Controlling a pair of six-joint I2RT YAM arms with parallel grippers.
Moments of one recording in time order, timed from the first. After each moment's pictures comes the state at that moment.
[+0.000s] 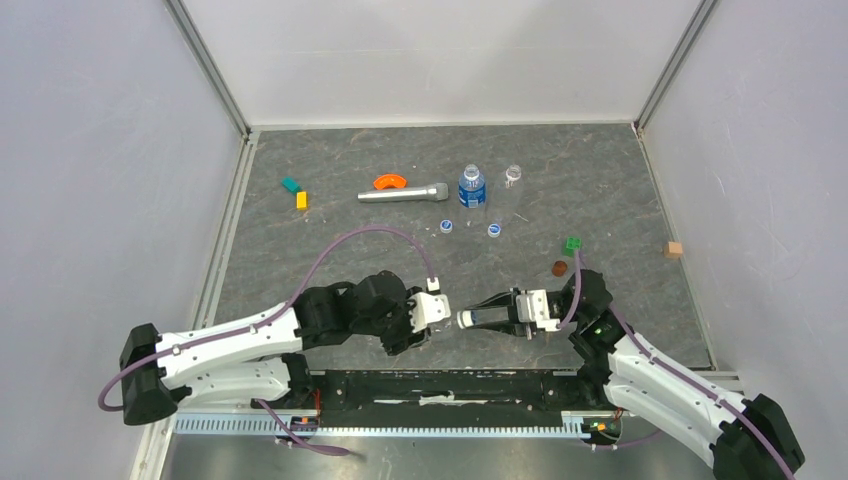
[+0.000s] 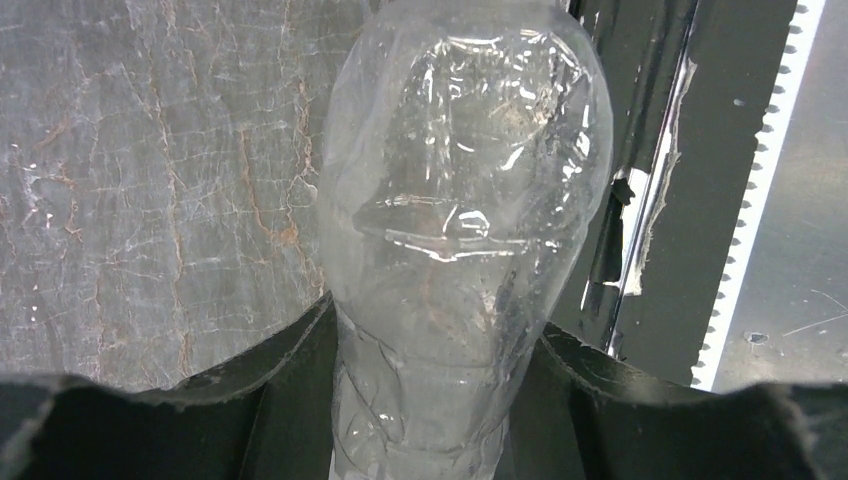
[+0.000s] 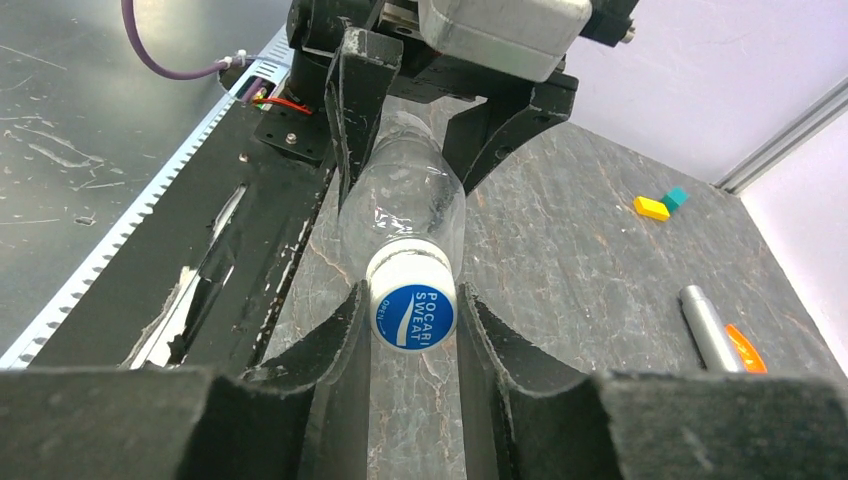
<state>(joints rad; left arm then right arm) -1.16 0.97 0.73 -0.53 0.11 0.19 0.66 0.72 0.23 0.53 -1.04 -0.37</state>
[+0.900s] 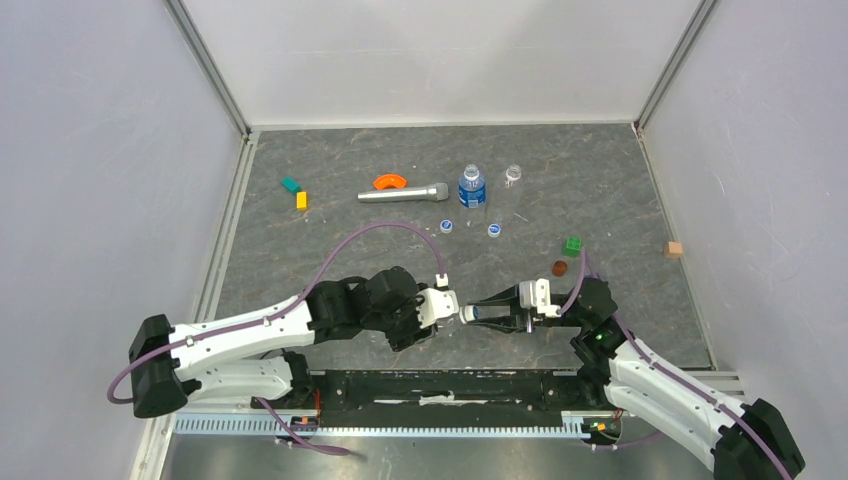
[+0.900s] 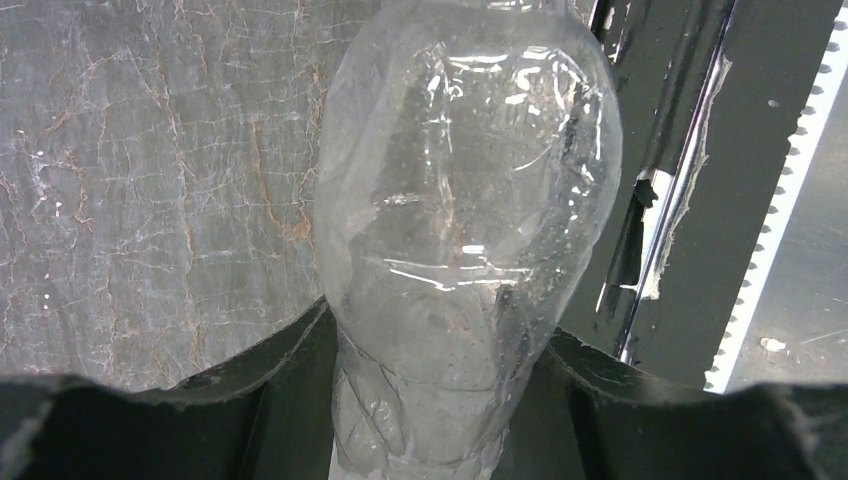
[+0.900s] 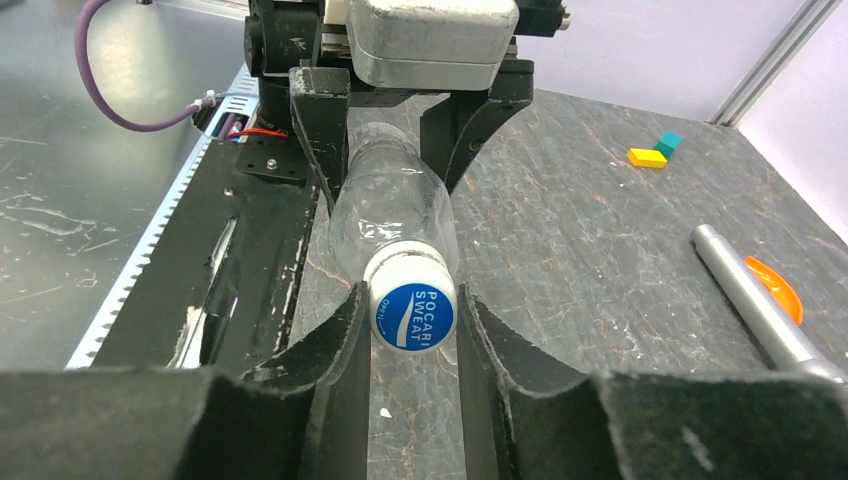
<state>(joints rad) -1.16 1.07 0.79 -0.56 0.08 0.19 0.66 0.68 0.17 0.62 -0.91 -0.15</state>
